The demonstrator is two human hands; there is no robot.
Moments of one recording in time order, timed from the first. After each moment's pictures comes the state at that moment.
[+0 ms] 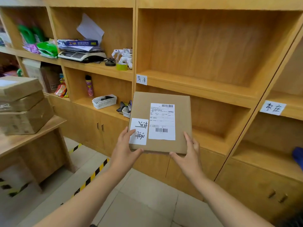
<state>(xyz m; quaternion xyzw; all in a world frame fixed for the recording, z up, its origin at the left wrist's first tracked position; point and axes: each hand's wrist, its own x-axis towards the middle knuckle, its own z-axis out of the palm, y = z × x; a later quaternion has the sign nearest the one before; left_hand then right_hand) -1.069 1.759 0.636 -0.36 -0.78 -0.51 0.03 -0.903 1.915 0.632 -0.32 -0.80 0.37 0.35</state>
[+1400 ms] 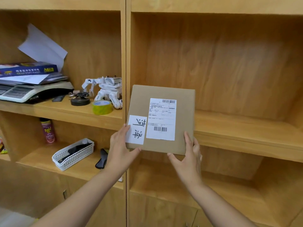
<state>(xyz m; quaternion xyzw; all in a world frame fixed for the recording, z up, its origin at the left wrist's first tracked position) -1.518 2.070 0.703 -0.48 -0.70 -0.53 0.06 -1.325 2.176 0.691 -0.39 -0.77 0.19 0.47</state>
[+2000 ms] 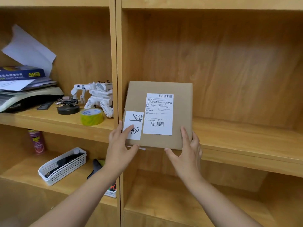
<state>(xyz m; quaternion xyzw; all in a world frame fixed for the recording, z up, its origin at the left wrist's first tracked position) -1.552 2.144 0.721 -0.50 -0.70 -0.50 0.09 -1.364 2.243 0.721 -0.41 -0.78 0.12 0.45</state>
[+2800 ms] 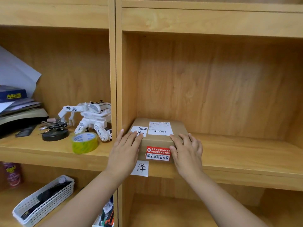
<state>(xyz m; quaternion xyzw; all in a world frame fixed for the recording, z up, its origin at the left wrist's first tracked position) -1.605 2.197 0.766 -0.61 -0.68 -0.24 0.34 -1.415 2.286 0.770 -0.46 -0.82 -0.08 0.34</state>
